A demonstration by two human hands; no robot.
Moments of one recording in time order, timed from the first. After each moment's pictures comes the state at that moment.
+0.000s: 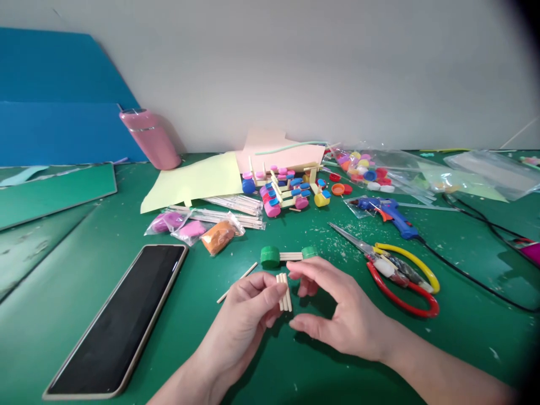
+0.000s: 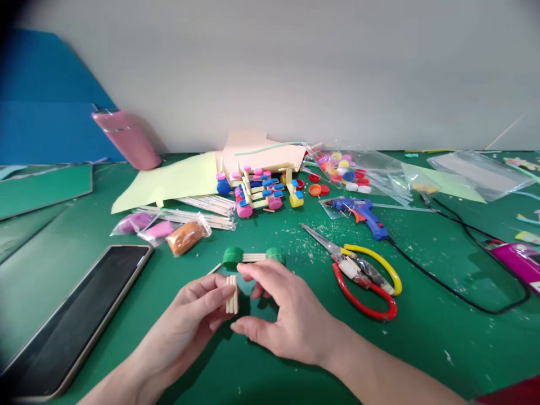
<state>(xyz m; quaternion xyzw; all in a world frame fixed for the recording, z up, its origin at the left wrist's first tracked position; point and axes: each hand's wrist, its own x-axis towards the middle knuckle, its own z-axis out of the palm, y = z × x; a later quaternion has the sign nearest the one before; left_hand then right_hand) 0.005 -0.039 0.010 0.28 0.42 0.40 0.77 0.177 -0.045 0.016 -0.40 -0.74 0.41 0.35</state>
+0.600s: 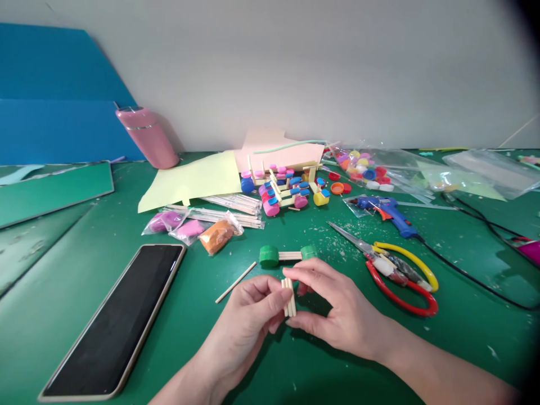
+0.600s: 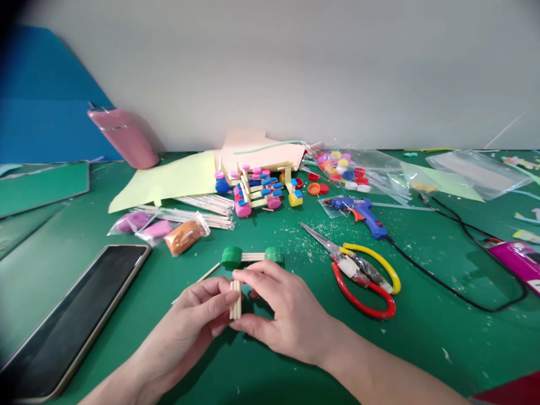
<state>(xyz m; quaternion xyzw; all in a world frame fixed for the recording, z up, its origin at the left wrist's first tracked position) 0.008 -0.041 0.014 0.31 0.43 0.37 0.77 0.176 -0.042 0.014 -0.38 -0.81 0.32 0.33</state>
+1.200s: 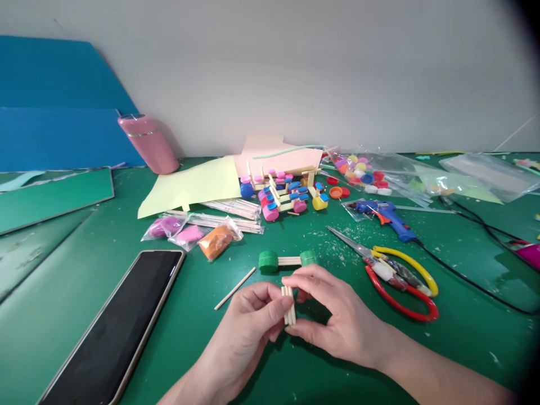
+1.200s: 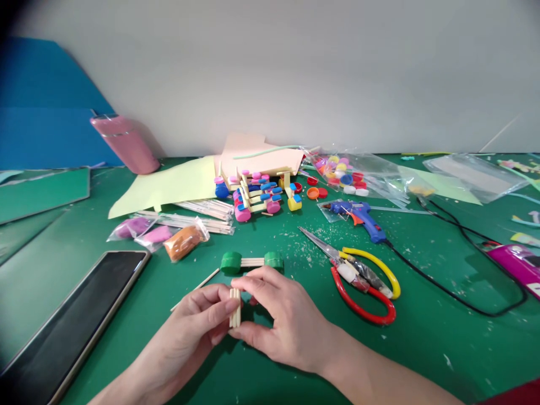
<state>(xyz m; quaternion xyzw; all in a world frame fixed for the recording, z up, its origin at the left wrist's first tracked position) 0.008 -0.044 0.012 0.29 0.43 0.38 0.77 0.175 -0.043 0.014 -0.37 -0.80 0.34 0.34</state>
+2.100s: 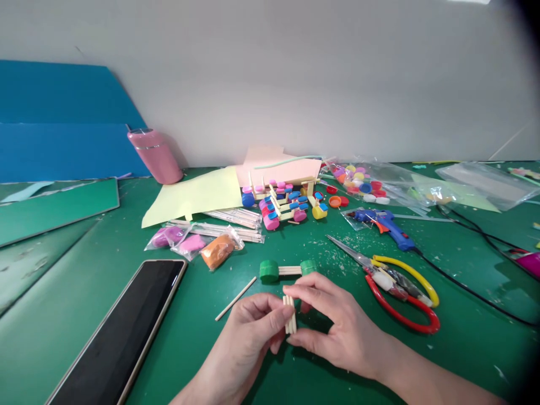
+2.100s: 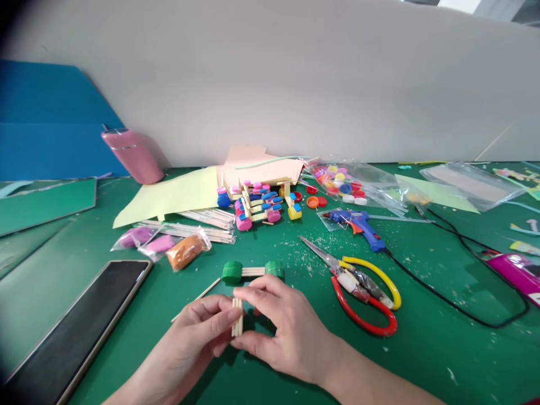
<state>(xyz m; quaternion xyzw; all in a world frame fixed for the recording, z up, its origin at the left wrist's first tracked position) 0.009 -0.042 0.012 0.32 0.44 0.38 0.75 0.176 -0.042 0.013 -0.37 -0.80 0.33 0.34</state>
